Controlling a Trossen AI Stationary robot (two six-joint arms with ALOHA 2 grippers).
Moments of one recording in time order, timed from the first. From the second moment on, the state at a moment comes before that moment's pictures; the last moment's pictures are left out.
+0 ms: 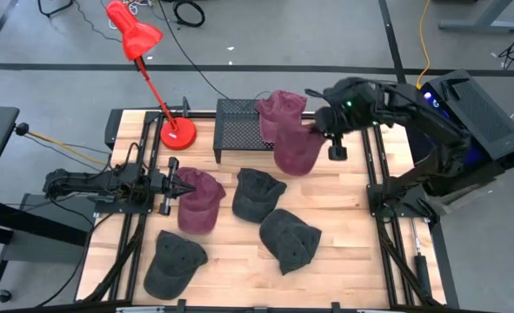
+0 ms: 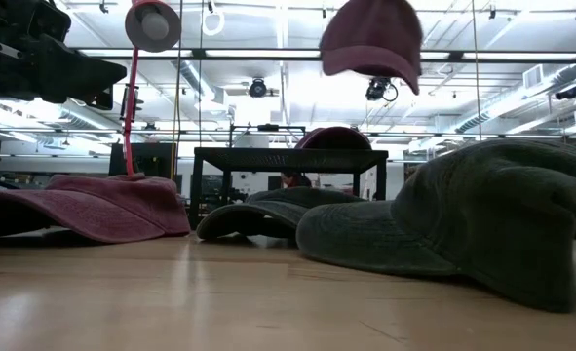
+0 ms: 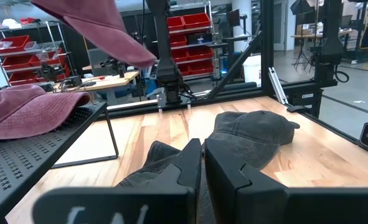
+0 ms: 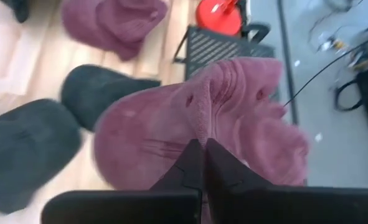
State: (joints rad) left arm -0.04 0.01 0.01 0.05 0.02 0.12; right arm -0.23 1.46 1.95 -1.33 0.02 -0.42
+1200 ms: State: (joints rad) left arm -0.04 0.01 0.01 0.05 0.02 0.12; right arm -0.49 1.64 1.96 -1.04 0.06 -0.74
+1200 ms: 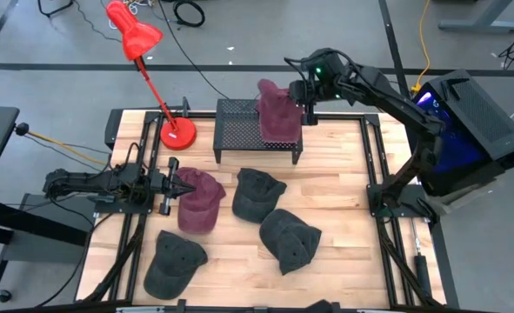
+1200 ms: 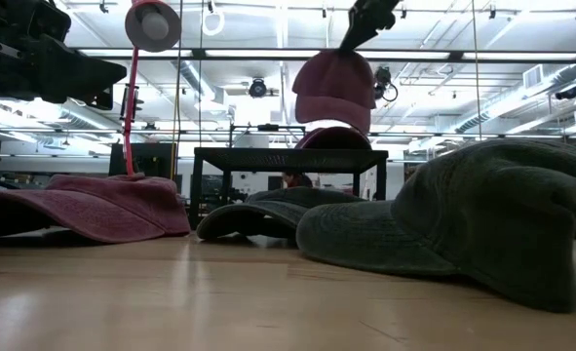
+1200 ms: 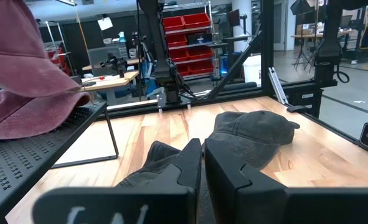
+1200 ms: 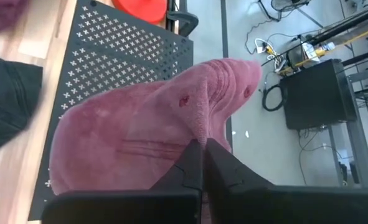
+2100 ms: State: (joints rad) left arm -0.04 0.01 0.01 0.05 0.02 0.12; right arm -0.51 1.68 1.95 -1.05 -0.02 -0.72
